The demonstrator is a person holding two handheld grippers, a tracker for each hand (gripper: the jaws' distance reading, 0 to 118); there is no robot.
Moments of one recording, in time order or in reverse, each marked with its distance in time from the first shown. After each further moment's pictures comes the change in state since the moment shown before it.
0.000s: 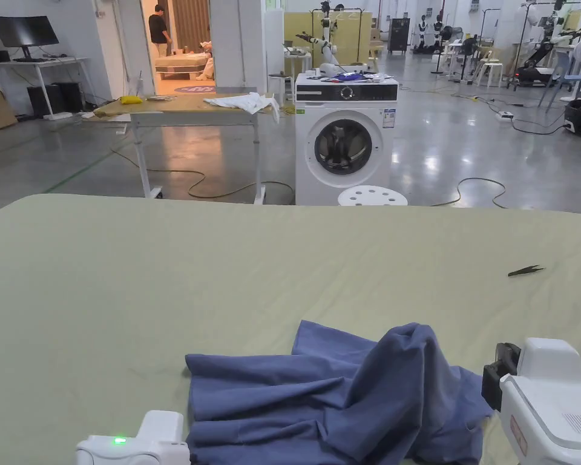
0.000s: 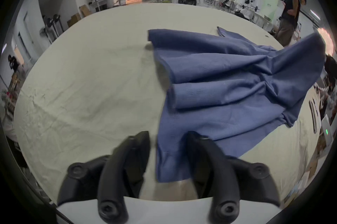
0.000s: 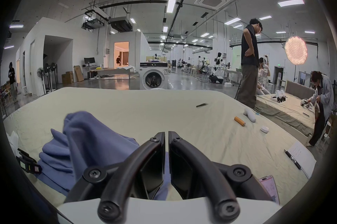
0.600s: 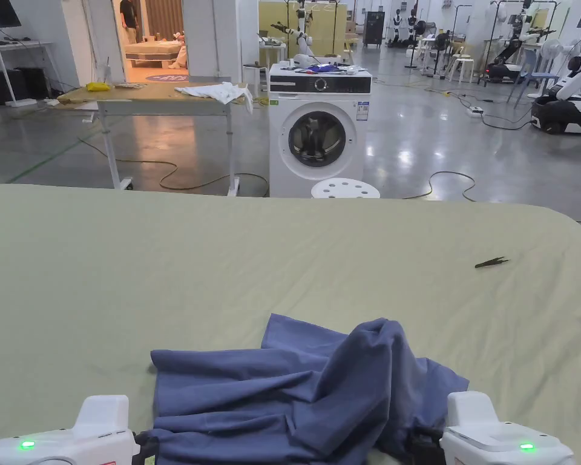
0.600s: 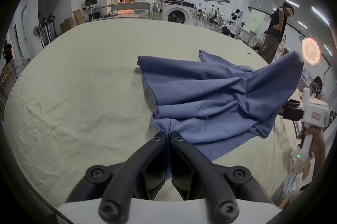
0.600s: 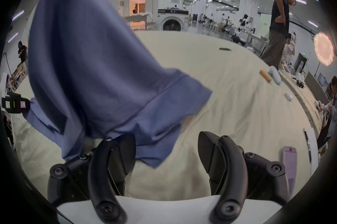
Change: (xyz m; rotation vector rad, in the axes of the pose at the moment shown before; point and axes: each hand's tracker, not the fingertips) left arm -0.027 0.011 0.034 0.127 -0.133 0.070; right arm -0.004 -0.073 -0.049 -0.477 0.190 0.099
